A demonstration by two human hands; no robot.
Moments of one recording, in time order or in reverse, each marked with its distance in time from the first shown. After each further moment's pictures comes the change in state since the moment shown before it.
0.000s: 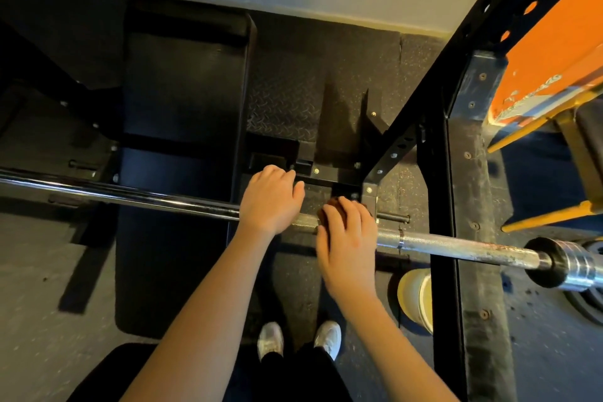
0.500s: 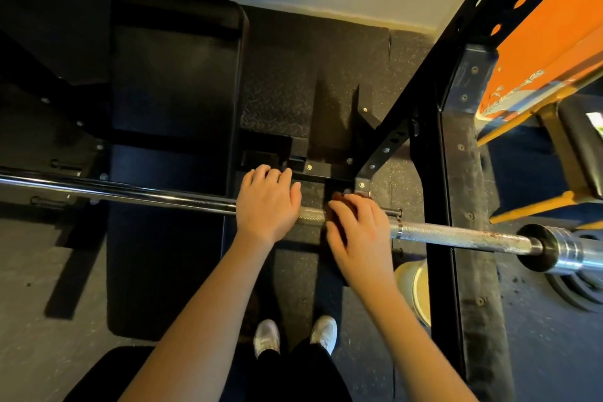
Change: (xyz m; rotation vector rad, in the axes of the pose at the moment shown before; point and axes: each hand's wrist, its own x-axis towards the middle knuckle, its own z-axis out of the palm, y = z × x) left_hand -0.014 -0.002 0.008 0.158 0.081 0.009; right_hand 0.000 0.011 -0.017 0.024 -0.080 0.014
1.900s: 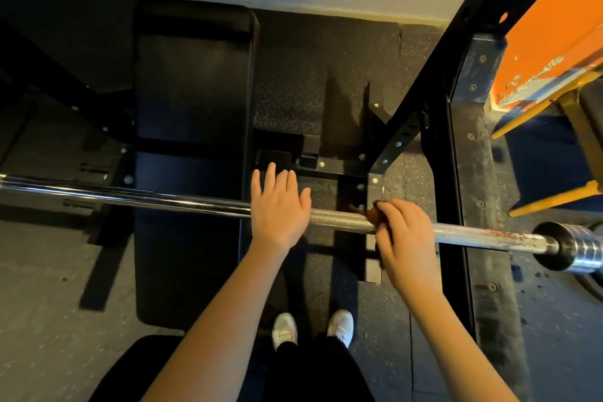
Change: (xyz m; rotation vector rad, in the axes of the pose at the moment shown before) left_hand -0.026 0.005 -0.004 0.078 -0.096 -0.066; right_hand -0.027 0.046 -0.013 0.061 0.042 0.057
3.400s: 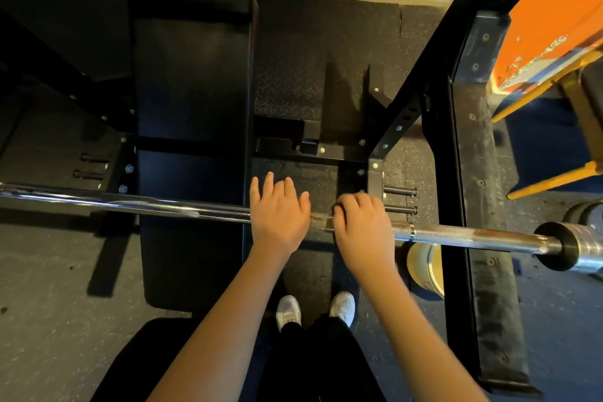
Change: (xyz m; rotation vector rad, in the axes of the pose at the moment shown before) left_hand -0.033 -0.001 0.005 0.000 -0.121 -0.052; right_hand -0.002 -0.073 0.010 -0.059 -0.249 0.128
